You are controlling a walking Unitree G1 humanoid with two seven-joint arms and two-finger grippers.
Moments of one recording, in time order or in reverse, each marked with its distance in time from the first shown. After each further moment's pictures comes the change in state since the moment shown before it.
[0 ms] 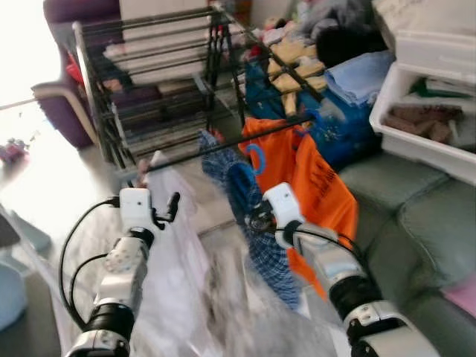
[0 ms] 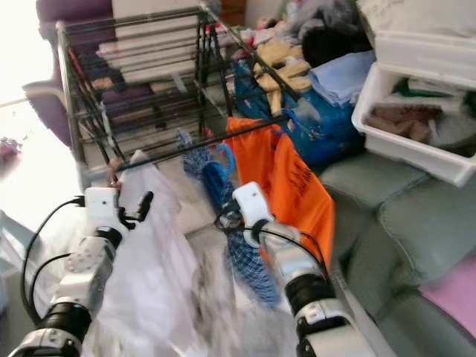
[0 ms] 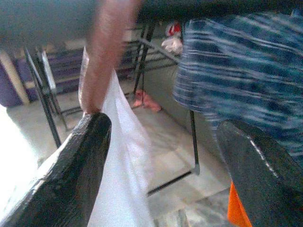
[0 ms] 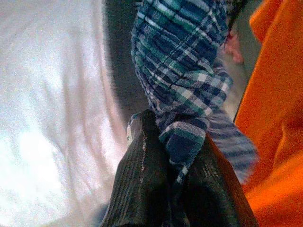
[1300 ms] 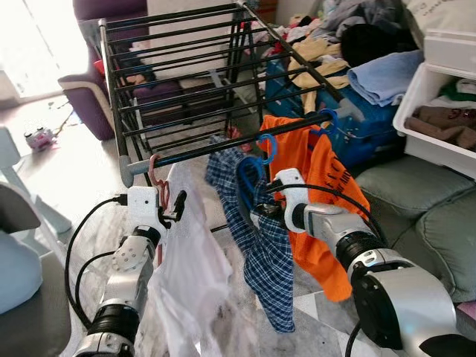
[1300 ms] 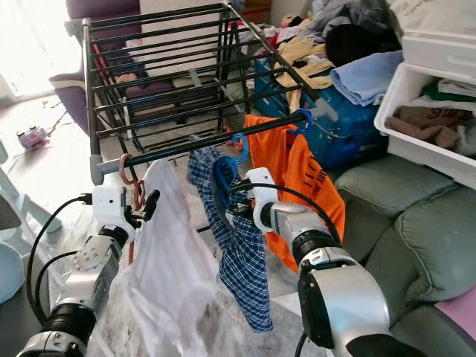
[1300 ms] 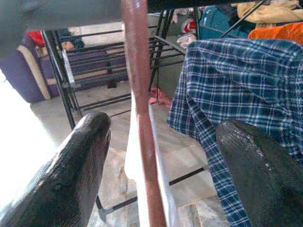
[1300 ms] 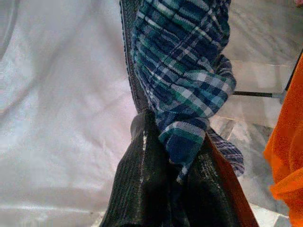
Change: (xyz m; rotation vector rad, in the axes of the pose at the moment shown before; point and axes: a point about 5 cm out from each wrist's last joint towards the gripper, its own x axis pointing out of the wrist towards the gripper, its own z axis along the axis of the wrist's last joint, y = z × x) left arm -0.005 -0.001 -0.001 0.028 0.009 0.007; right arm 0.007 -0.023 0.013 0.216 0.182 0.098
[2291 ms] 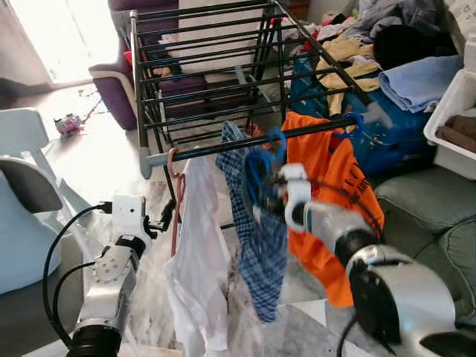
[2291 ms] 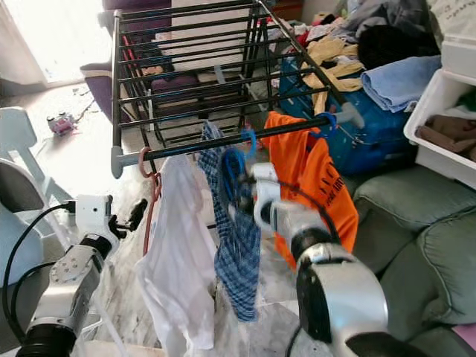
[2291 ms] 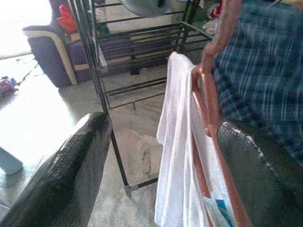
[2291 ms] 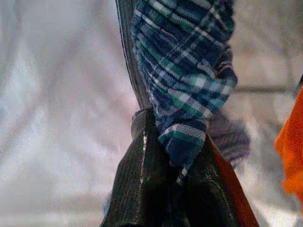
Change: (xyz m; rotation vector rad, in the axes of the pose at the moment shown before) left arm -0.021 0.014 0.003 0.040 0.048 -0.022; right arm 0.000 -0.005 -0.020 0.142 0.037 -0.083
